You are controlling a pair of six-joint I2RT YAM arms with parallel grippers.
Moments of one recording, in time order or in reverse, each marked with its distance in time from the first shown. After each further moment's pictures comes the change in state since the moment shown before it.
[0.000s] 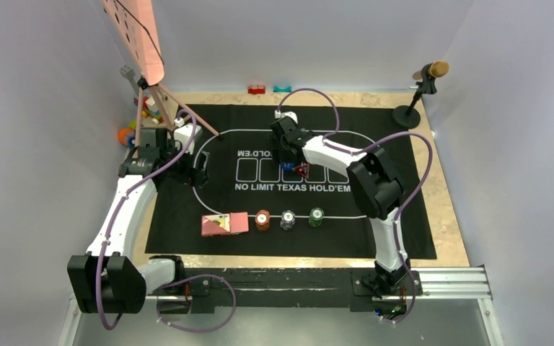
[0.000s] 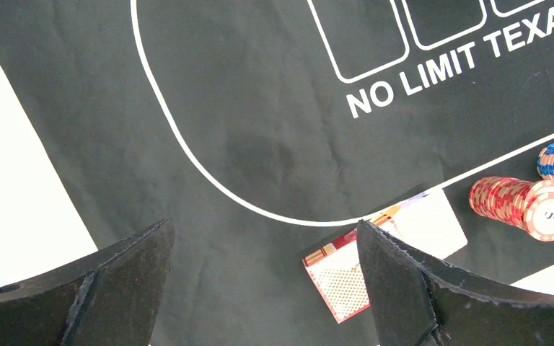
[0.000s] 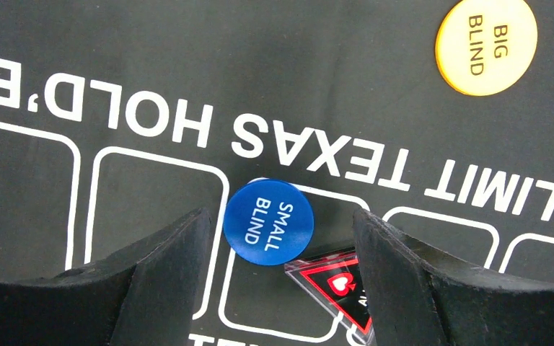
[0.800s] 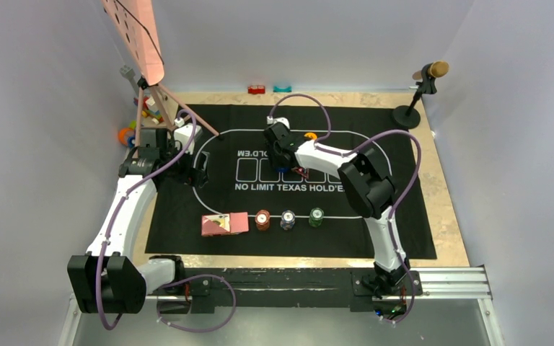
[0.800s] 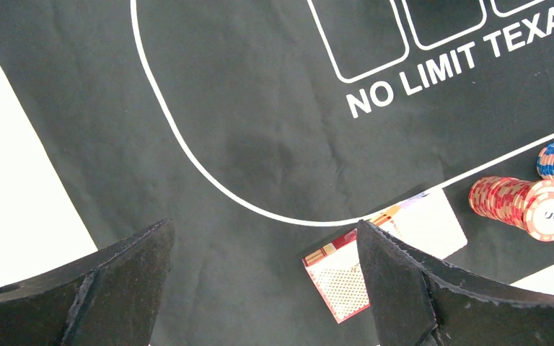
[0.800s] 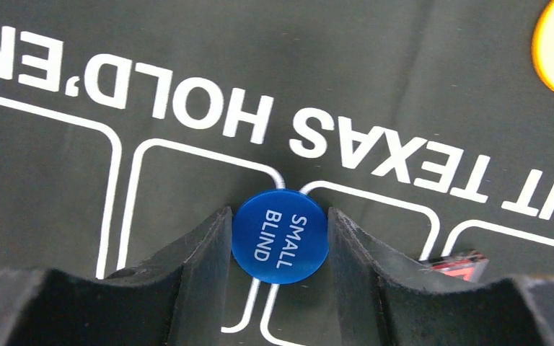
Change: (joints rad) left arm 0.000 0.000 -0.001 0.000 0.000 0.000; right arm 0.033 0.053 0.002 0.042 -0.042 0.026
